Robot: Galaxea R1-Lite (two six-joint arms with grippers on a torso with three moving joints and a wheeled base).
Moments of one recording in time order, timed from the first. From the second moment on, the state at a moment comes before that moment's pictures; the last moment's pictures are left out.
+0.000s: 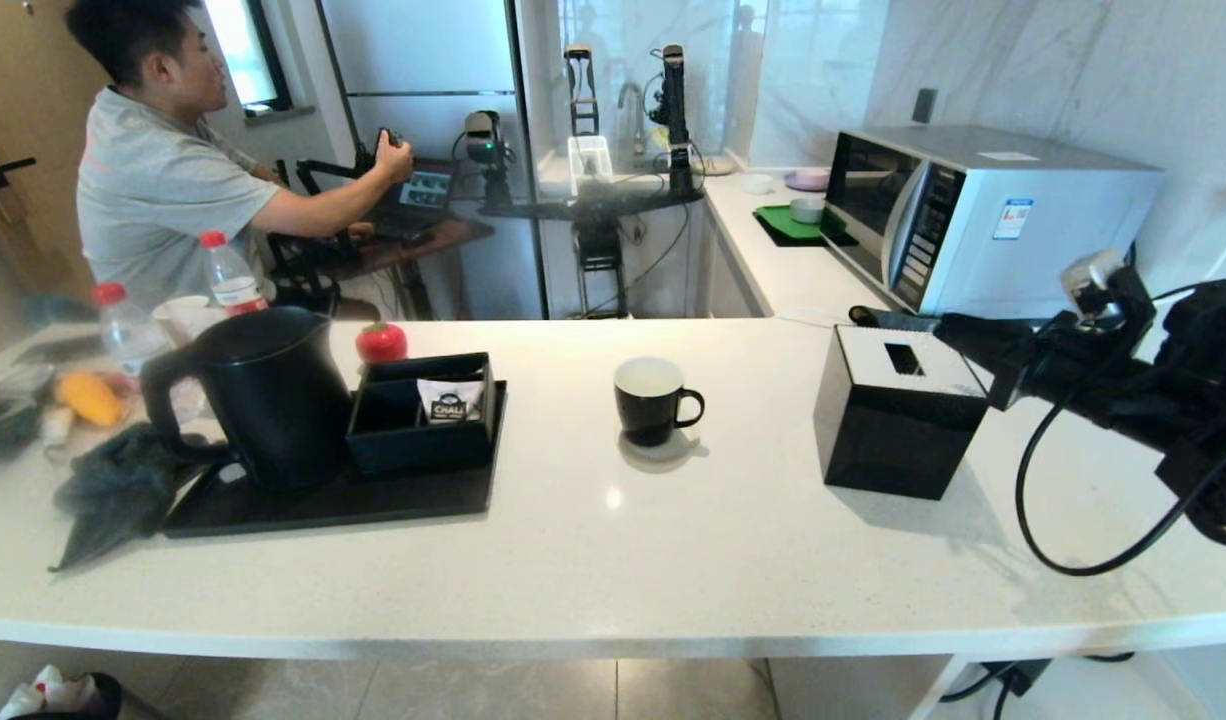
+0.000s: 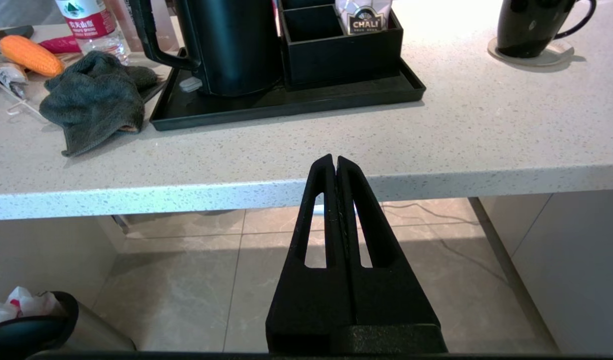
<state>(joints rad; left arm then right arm) 0.00 0.00 0.00 0.01 0.00 0.05 -0.12 1.92 -0.79 -1.21 0.68 -0.19</state>
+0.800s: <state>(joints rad) 0.00 0.00 0.00 0.01 0.00 0.05 -0.33 1.96 -0.92 -1.11 0.64 -0.36</state>
